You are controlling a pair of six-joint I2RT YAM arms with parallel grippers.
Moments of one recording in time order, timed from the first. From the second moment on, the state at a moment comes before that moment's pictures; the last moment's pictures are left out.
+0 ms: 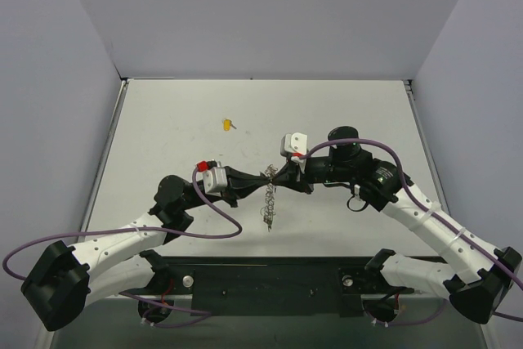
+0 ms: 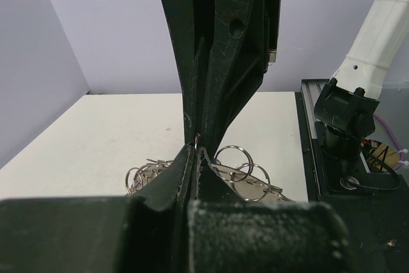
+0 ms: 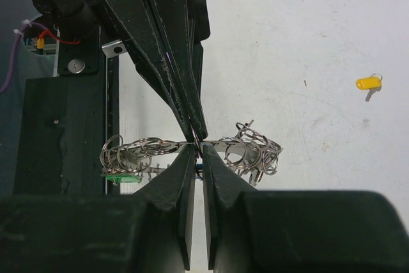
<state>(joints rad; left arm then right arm) -0.76 1.01 0.43 0.94 0.60 -0.10 0.73 1.06 1.02 -0.39 -0.65 -0.37</state>
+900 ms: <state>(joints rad) -0.76 1.04 0.52 0.83 0.67 -0.12 0.69 1.12 1.29 -1.00 -0.57 -0.67</state>
